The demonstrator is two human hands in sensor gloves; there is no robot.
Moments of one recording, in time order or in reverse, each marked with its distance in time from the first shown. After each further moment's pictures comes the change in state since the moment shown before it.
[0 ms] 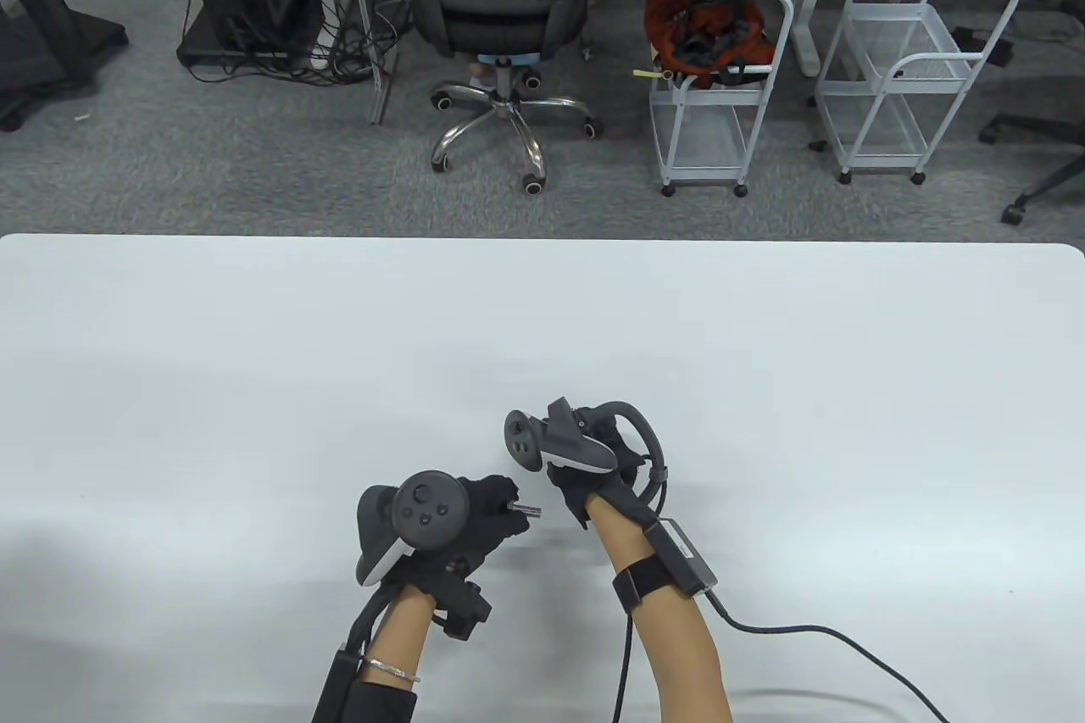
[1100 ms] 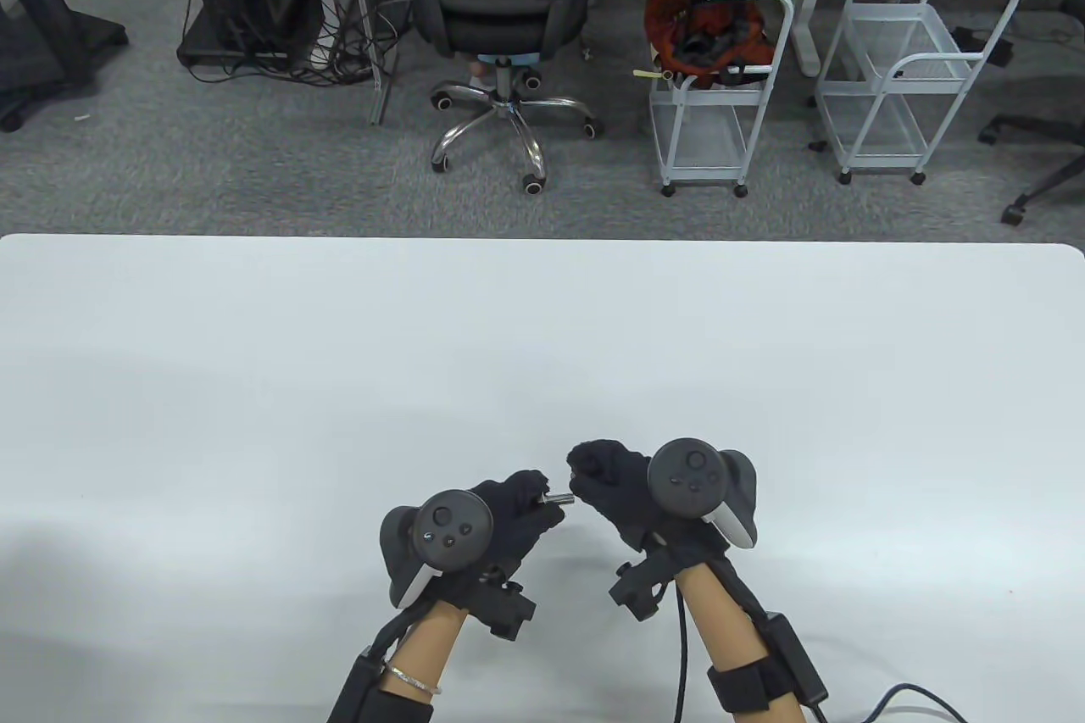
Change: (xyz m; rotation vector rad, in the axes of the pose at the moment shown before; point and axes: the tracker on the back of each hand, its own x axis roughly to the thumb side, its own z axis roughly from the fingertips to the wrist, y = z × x) left_hand 0.034 -0.010 0.007 0.172 -0.017 0.094; right_hand -0.071 -0.023 0.126 -0.312 -0.105 -1.013
